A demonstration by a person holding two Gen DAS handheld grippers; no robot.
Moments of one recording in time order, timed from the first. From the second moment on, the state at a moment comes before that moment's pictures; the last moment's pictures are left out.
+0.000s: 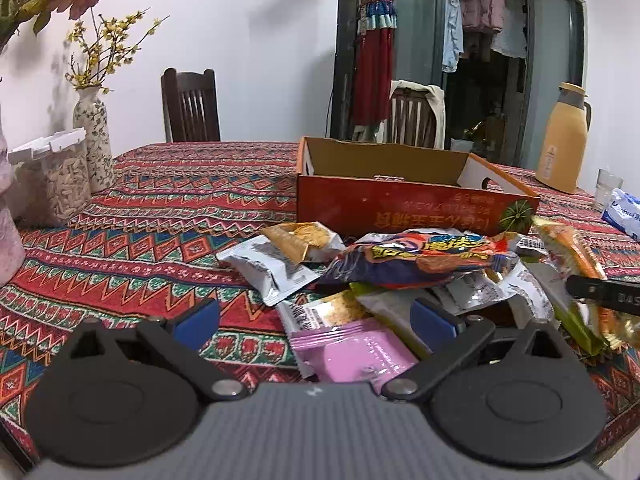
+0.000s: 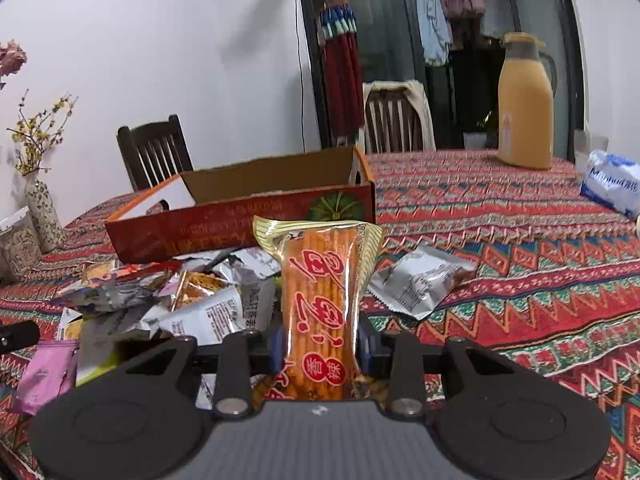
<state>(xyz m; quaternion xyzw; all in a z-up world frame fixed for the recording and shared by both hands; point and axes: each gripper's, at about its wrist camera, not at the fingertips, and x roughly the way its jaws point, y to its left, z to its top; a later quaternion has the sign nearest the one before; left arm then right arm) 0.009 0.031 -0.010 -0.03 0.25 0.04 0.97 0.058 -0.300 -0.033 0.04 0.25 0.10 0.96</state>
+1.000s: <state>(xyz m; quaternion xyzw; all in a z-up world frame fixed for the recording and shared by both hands) 0.035 -0.004 -0.036 -0.03 0.38 0.07 0.92 0.004 -0.291 -0.033 0.05 0.22 0.14 0.96</state>
